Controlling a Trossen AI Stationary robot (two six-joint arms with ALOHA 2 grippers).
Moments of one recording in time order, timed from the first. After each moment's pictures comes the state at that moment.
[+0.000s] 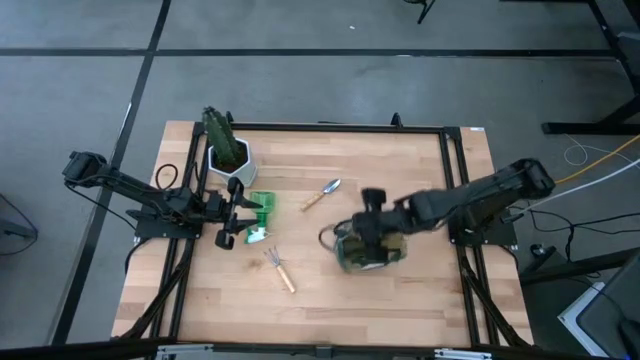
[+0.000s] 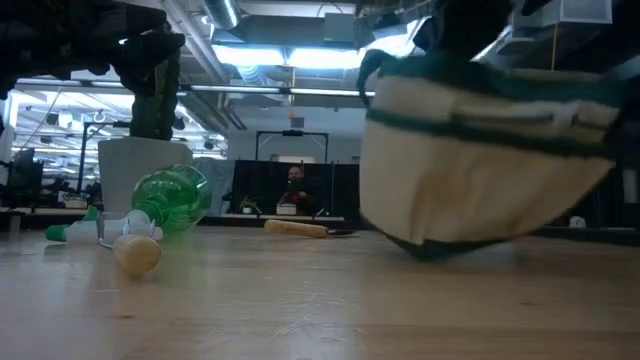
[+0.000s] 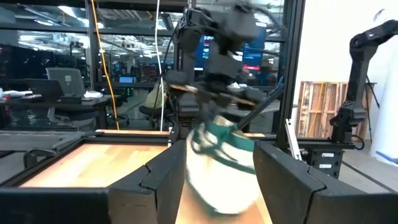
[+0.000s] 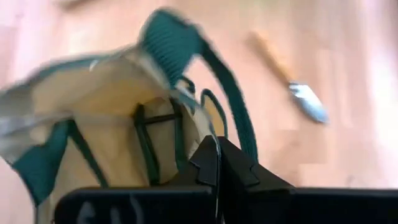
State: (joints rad) left arm -0.26 0.61 0.01 0.80 -0.24 -0.01; right arm 0.29 1.52 1.23 -0.79 0.29 0.15
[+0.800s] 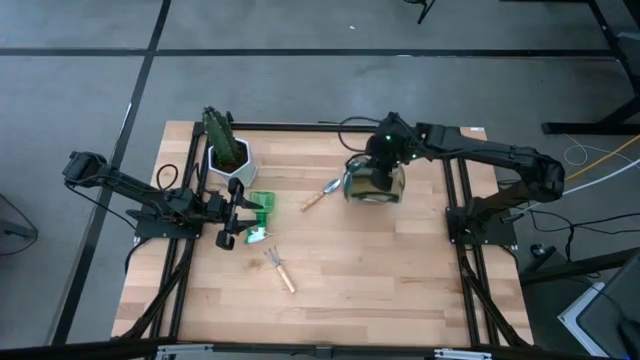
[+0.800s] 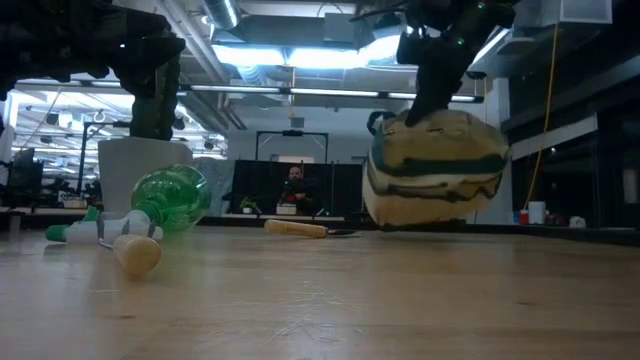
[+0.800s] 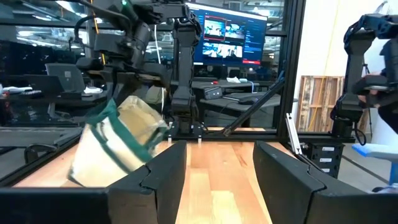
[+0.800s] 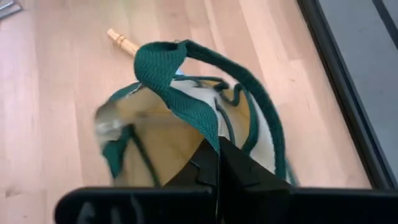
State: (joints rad) left arm -0.26 0.62 0.01 0.78 -0.24 -0.01; right arm -0.37 1.39 1.16 -0.74 -0.05 -0.15
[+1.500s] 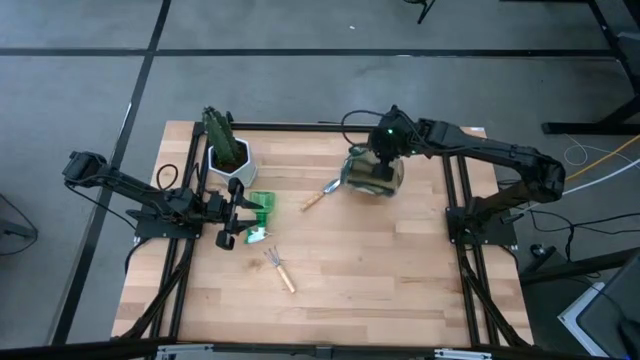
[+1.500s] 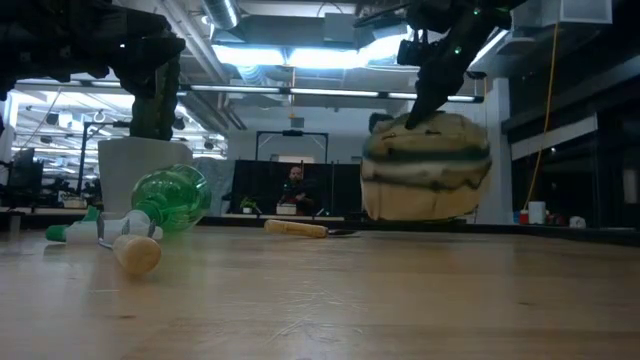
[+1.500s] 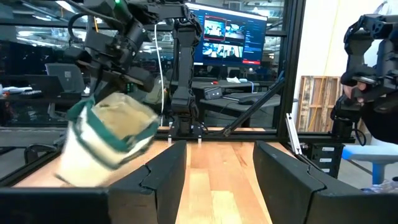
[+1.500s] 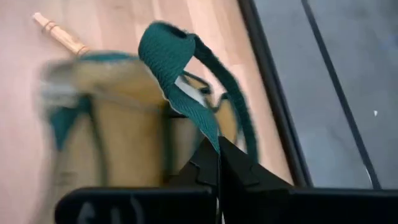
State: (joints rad) left arm -0.26 0.62 0.01 0.78 -0.24 -0.01; right arm -0.41 1.39 1.16 -0.69 0.10 -0.30
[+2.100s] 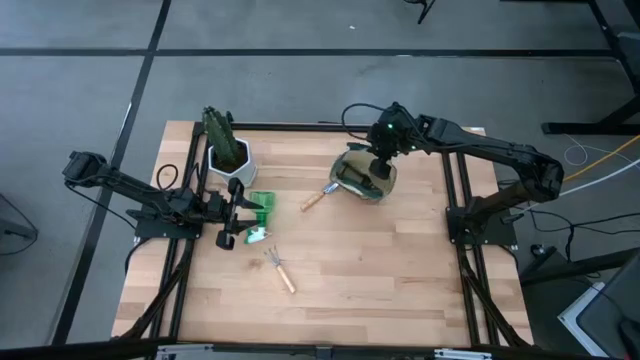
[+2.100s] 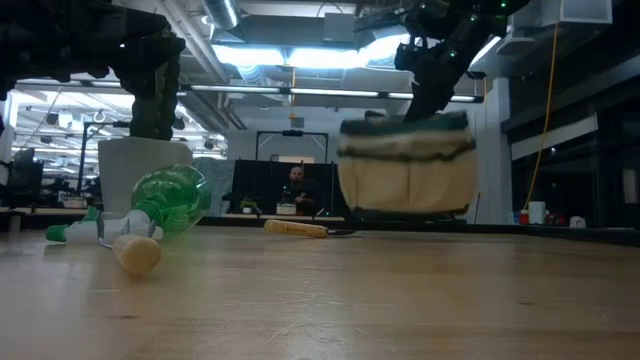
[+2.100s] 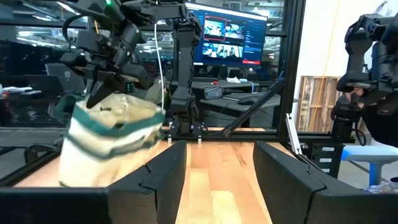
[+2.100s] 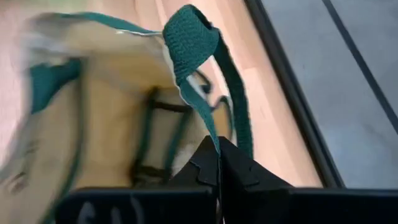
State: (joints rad) left arm -0.26 0.62 0.01 0.78 -0.24 -0.01; right arm -0.46 1.41 1.16 -0.67 0.00 -0.21
